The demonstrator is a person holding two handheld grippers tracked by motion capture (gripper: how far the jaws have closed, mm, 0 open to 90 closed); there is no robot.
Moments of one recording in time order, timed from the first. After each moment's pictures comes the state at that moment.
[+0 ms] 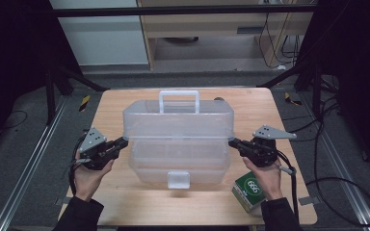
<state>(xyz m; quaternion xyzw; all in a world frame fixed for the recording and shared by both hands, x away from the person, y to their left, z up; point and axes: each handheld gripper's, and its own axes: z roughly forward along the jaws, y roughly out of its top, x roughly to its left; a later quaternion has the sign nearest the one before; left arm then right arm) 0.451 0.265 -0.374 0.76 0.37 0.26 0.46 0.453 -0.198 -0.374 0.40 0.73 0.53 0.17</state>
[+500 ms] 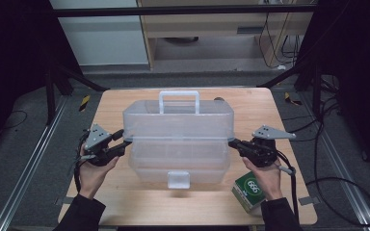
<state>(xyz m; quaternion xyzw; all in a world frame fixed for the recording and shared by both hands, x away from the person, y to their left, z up) 0.468 0.254 -0.376 0.74 0.37 0.29 0.48 0.454 -0.198 -0.374 0.40 0.73 0.52 0.17</state>
